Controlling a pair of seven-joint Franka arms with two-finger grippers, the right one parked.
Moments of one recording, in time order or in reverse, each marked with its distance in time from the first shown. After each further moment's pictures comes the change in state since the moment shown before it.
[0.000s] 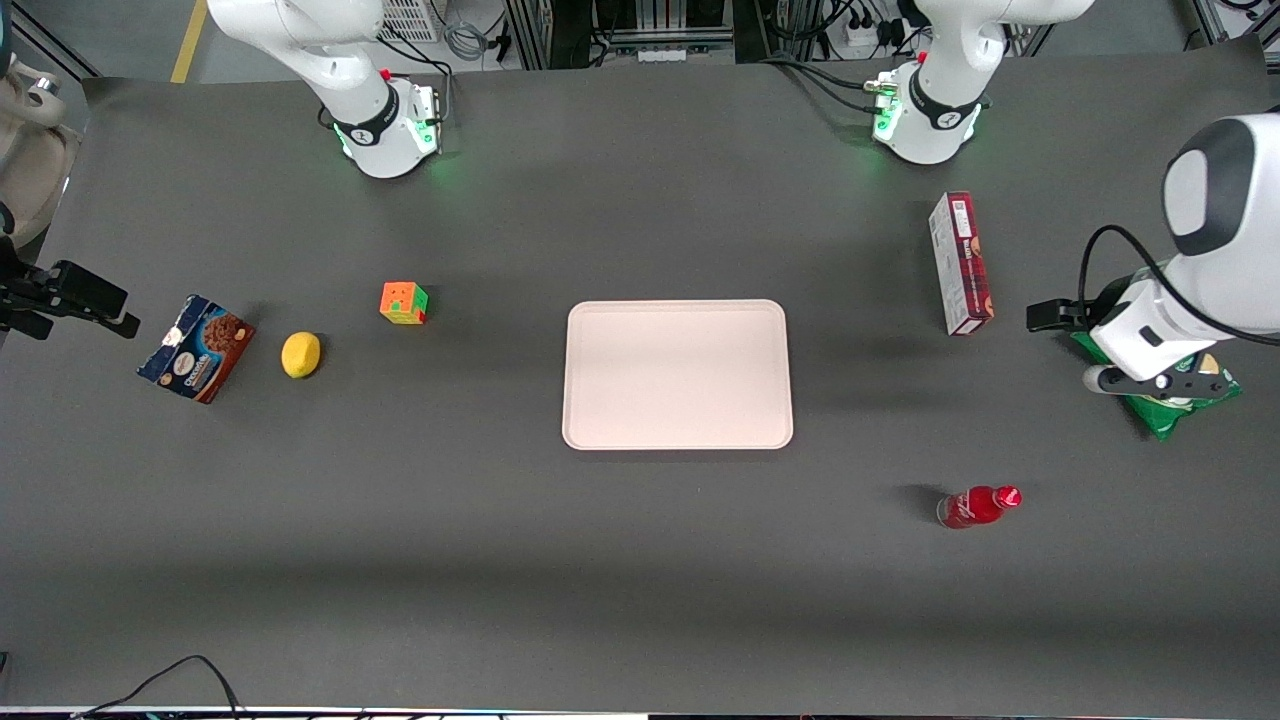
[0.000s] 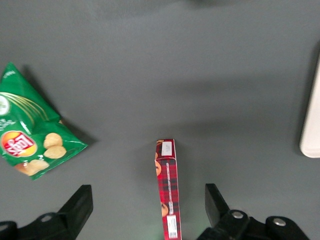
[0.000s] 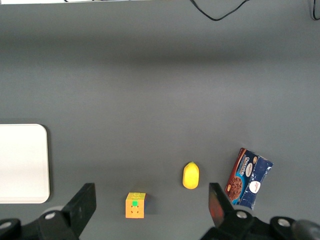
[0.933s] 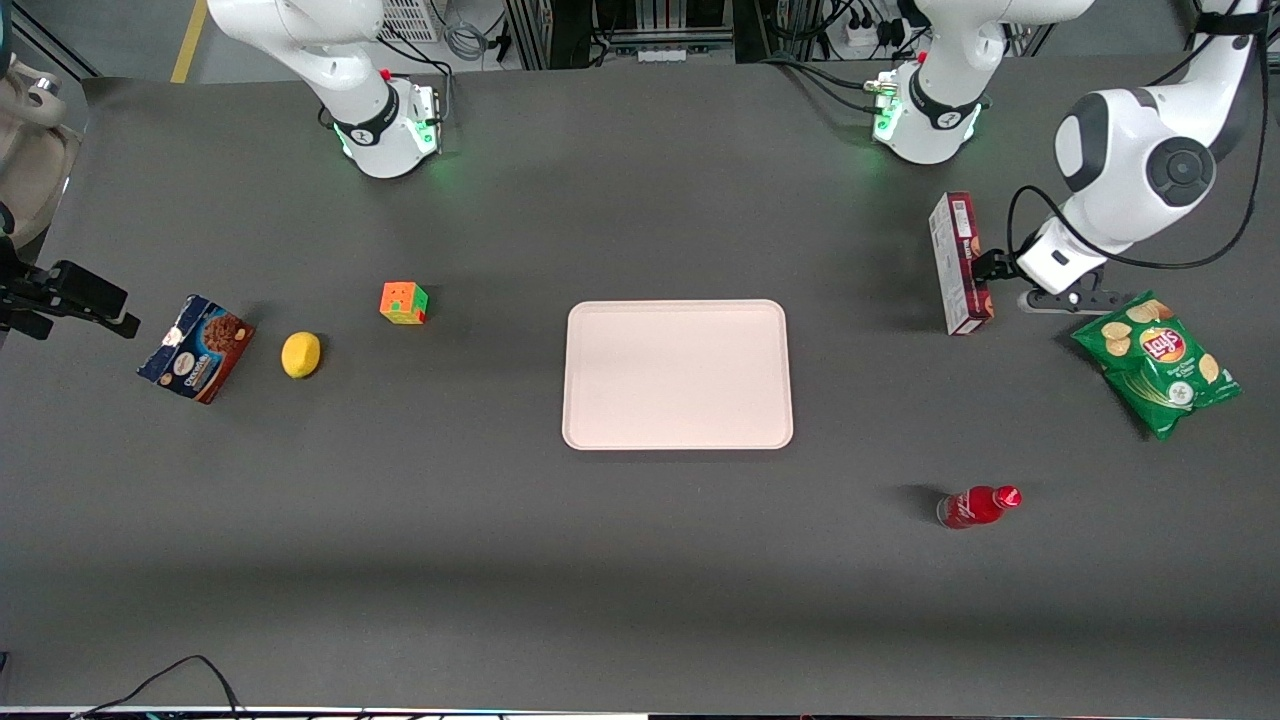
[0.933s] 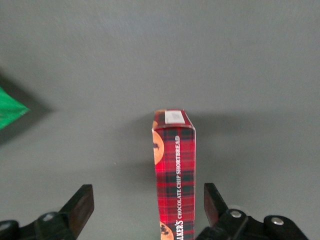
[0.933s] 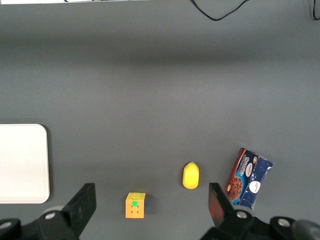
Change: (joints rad) arm 0.002 -0.270 0.069 -0.762 0.016 0.613 0.010
